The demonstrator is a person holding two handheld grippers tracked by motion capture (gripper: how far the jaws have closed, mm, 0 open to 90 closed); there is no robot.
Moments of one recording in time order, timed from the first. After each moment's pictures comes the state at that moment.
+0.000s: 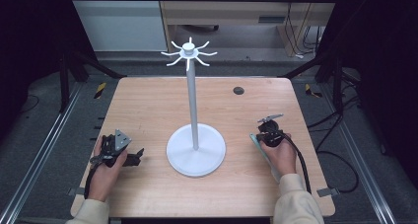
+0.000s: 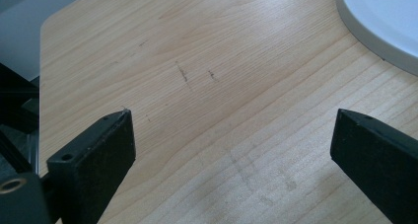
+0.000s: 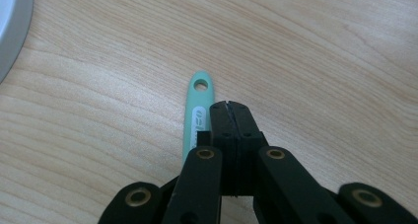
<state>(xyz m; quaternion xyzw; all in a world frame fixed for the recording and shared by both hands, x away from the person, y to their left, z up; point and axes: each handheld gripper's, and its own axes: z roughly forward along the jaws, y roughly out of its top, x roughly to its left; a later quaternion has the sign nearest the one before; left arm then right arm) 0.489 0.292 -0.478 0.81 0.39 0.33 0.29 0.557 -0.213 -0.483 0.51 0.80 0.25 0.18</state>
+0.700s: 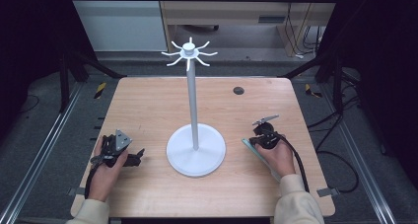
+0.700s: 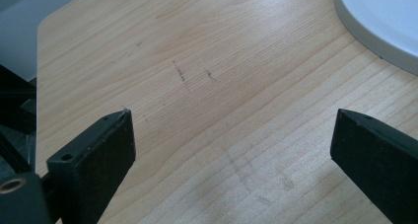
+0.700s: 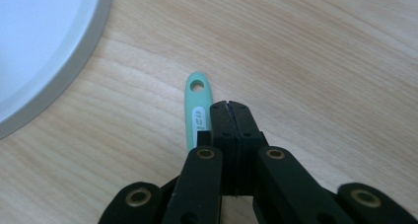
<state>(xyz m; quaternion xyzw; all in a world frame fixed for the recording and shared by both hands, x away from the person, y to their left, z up) 0.489 0.291 -0.478 0.81 0.39 0.33 0.29 0.550 -0.198 -0.482 0.48 0.83 0.28 0.12</state>
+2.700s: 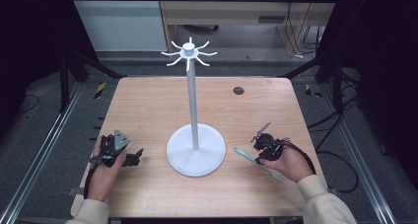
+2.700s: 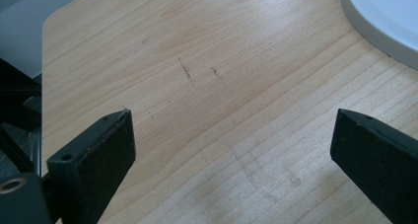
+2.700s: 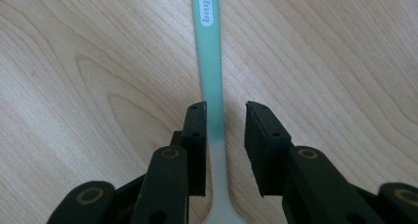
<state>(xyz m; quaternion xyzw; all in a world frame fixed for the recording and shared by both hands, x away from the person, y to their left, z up) 0.489 0.294 -0.478 0.81 0.39 0.33 0.29 0.506 -0.195 -0.454 0.35 0.92 0.13 0.08</state>
